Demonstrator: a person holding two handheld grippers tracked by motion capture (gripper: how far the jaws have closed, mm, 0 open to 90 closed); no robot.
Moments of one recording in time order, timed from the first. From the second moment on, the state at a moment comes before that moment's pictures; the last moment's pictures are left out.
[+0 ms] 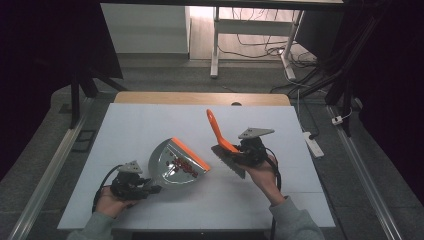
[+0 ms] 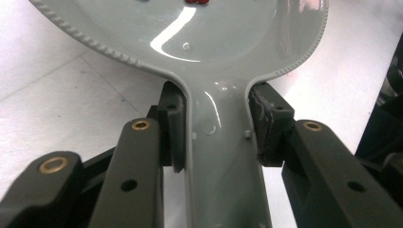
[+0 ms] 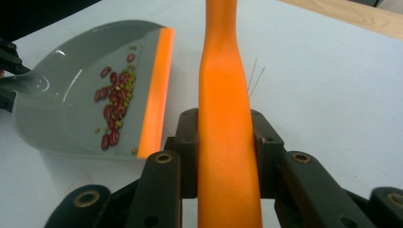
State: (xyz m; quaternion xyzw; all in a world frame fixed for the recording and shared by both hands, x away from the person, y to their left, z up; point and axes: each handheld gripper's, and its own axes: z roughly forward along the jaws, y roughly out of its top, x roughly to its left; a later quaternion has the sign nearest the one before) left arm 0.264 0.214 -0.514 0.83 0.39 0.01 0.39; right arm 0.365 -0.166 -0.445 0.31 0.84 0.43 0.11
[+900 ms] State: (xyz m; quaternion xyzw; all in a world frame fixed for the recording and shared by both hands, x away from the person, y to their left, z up) left arm 0.247 0.226 -0.517 0.78 0.46 0.04 0.42; right arm 0.365 -0.199 -0.440 0.34 0.83 0.43 0.12
